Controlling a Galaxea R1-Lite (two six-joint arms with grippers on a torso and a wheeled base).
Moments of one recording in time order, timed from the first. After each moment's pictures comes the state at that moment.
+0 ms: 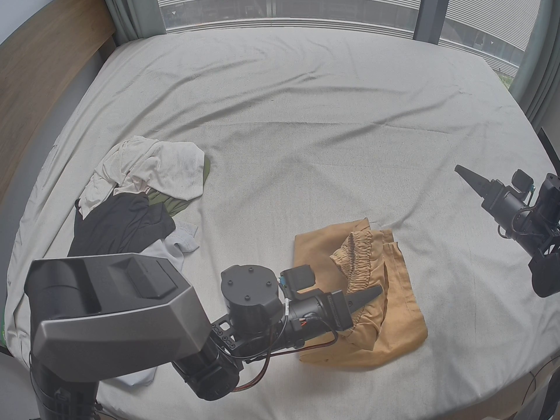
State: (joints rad) left arm -0.83 2.32 -0.82 -1.50 -0.38 -0.90; right arm -0.07 1.79 -0.55 -1.33 0.44 0.53
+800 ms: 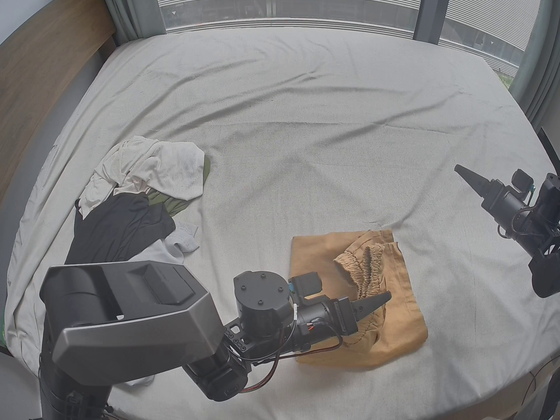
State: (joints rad) left arm -0.84 2.37 -0.85 -1.48 -0.38 -0.89; right arm -0.07 1.79 -0.55 -1.33 0.44 0.53
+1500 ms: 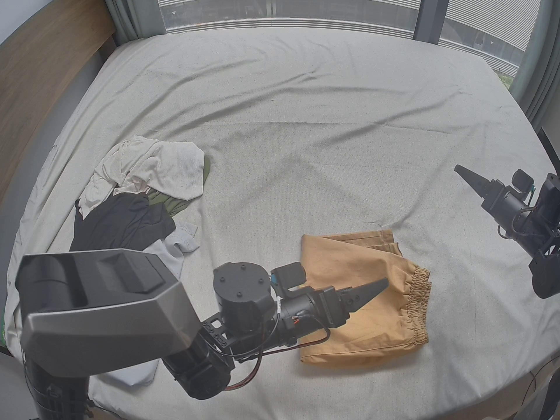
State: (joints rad) left arm -0.80 2.25 -0.75 -1.48 -0.33 -0.86; right arm -0.06 1.78 -0.54 -1.33 0.44 0.53
